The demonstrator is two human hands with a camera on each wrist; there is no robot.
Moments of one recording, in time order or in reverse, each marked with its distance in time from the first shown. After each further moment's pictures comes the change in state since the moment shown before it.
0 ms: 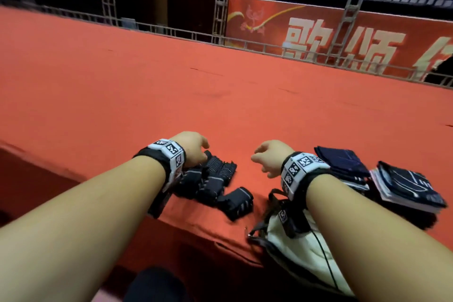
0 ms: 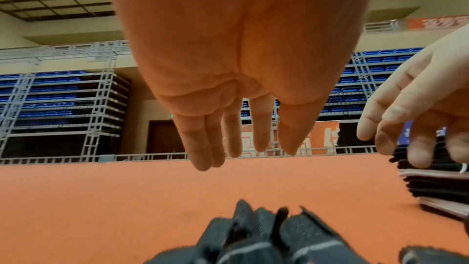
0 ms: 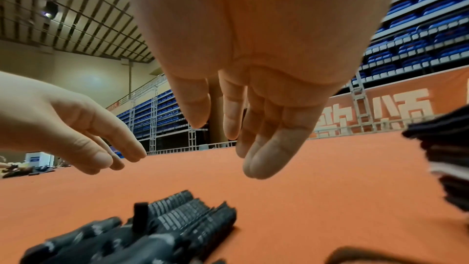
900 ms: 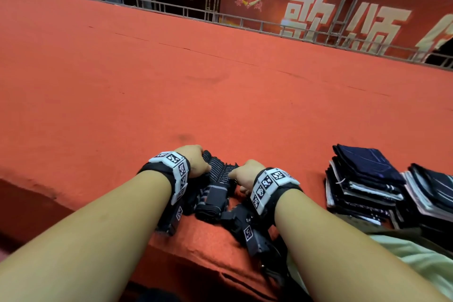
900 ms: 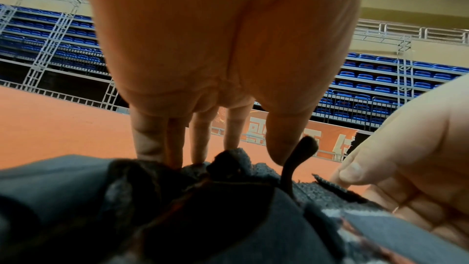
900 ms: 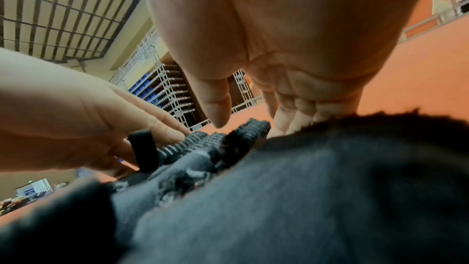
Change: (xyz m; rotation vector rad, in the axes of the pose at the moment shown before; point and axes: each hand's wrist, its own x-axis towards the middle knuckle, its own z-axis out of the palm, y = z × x) left_hand 0.085 -0.024 0.060 -0.134 -0.170 -0.190; right_hand 0.074 -0.010 0.091 0.176 -0.174 0.287
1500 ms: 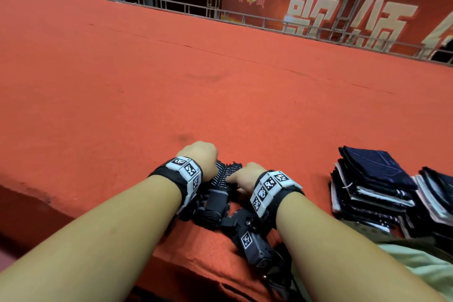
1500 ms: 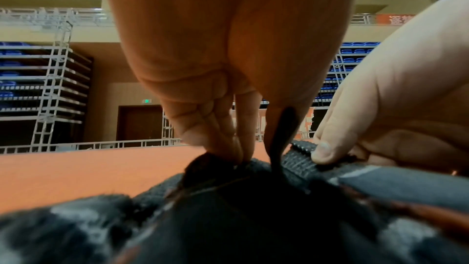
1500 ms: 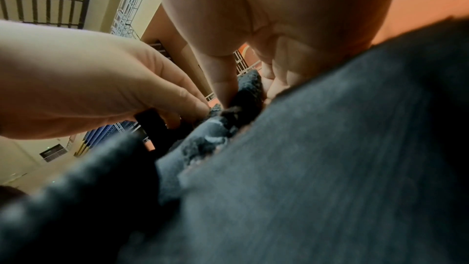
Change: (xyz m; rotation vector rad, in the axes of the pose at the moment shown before) left_hand 0.016 0.021 0.011 0.267 0.089 0.157; right_hand 0.025 0.002 0.008 0.027 -0.036 0.017
